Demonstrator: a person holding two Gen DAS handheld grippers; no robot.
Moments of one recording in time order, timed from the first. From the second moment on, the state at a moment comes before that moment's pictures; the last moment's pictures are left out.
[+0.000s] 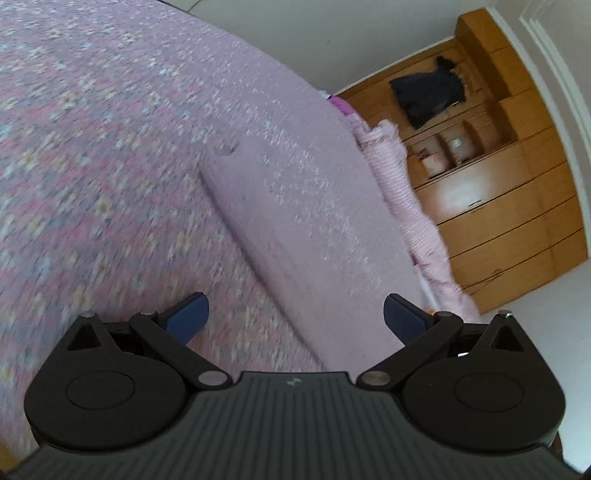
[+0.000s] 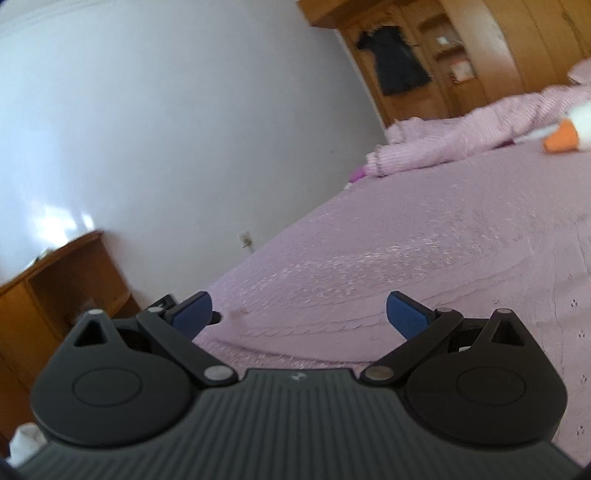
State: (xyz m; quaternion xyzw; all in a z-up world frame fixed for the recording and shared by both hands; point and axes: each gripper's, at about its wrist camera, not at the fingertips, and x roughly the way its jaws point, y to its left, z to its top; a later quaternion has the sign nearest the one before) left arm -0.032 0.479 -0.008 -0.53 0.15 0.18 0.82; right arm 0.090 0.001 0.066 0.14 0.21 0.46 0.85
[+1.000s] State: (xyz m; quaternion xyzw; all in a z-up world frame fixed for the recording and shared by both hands) left arm -0.054 0.480 -0.027 -0.47 0.04 0.27 0.84; right arm 0.118 0.003 0.042 0.15 0.25 0.42 0.86
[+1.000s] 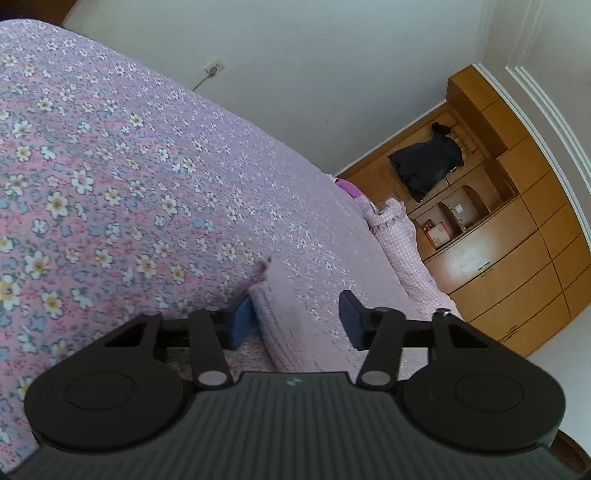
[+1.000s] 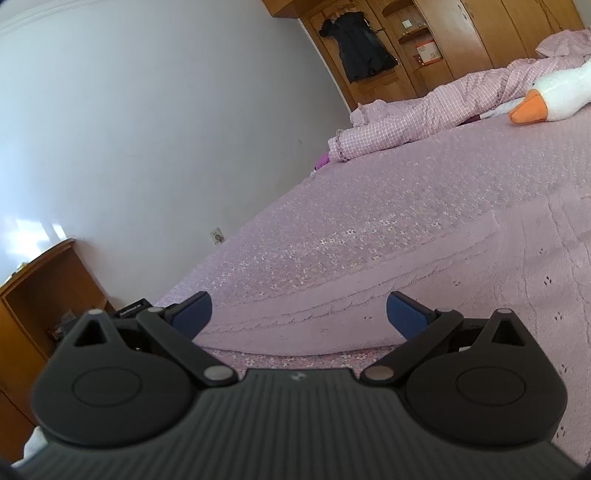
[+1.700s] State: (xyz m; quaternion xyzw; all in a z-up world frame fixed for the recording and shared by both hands) left arm -0.053 0.447 0.017 -0.42 0.04 0.25 0.87; right arm 0.131 -0.010 0.036 0.16 0.26 0.38 0.87
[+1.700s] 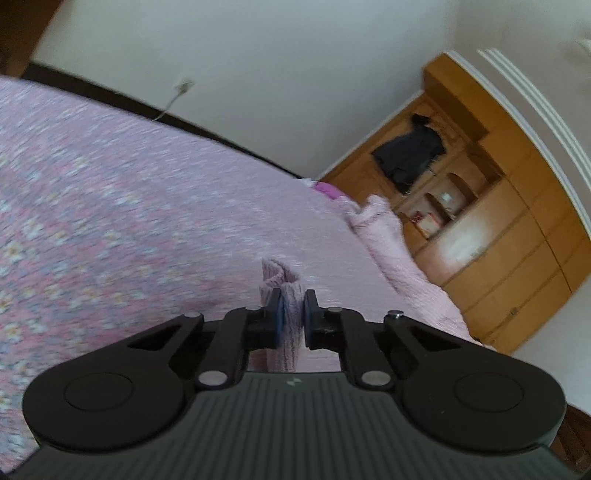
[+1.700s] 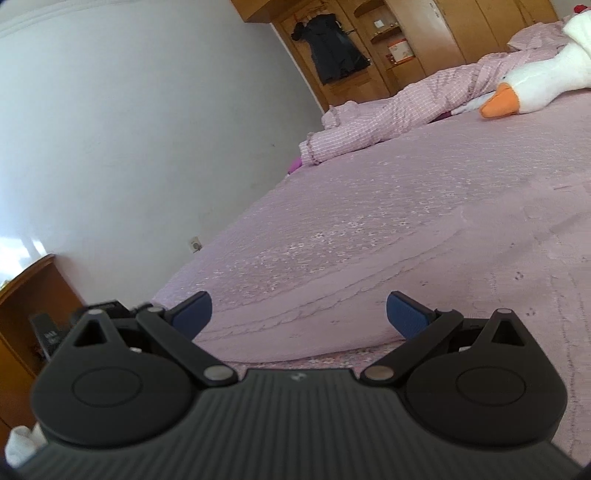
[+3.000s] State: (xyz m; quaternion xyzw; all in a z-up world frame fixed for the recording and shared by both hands) left arm 0.121 0.248 0.107 -0.29 0.09 0.12 0.95; right arm 0.198 -0.206 0.027 0.20 0.23 0.22 0.93
